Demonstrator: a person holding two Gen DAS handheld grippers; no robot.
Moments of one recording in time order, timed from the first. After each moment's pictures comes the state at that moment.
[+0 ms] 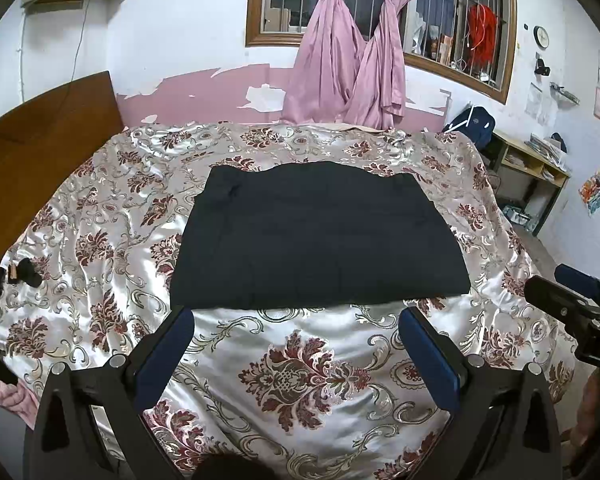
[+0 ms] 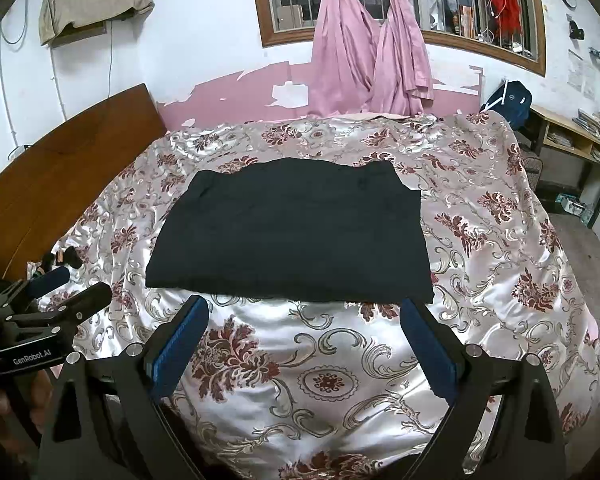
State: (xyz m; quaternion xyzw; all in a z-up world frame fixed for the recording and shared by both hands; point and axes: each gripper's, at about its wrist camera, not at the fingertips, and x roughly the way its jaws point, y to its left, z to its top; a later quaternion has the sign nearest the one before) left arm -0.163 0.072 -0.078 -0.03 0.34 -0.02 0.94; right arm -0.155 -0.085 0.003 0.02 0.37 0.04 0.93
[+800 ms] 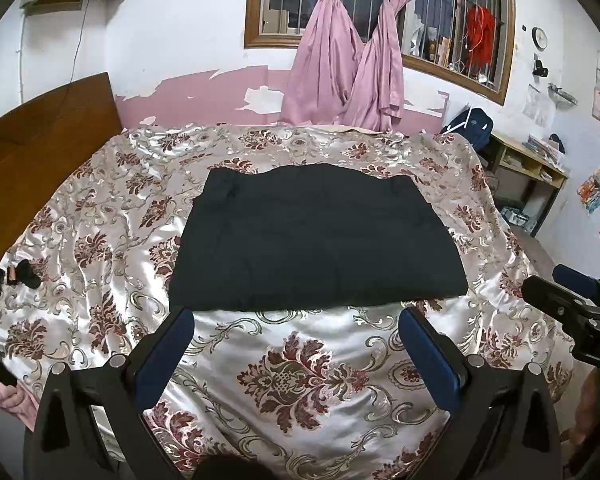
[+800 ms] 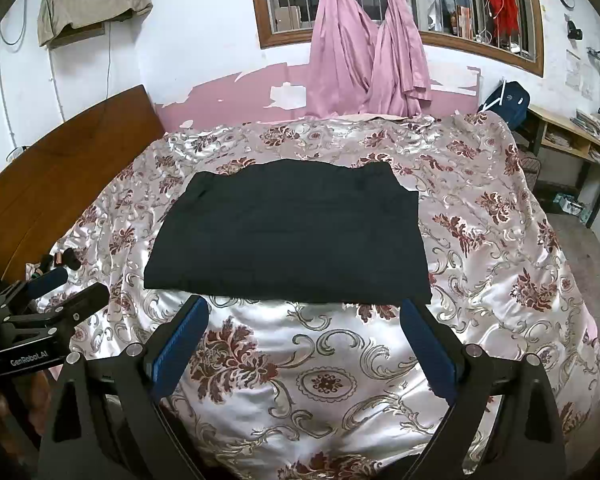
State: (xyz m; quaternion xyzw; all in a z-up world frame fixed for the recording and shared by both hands) left arm -0.163 0.074 -0.075 -0.03 0.34 -0.03 0.94; right arm -0.156 -0.084 0.004 0.02 0.36 0.04 0.93
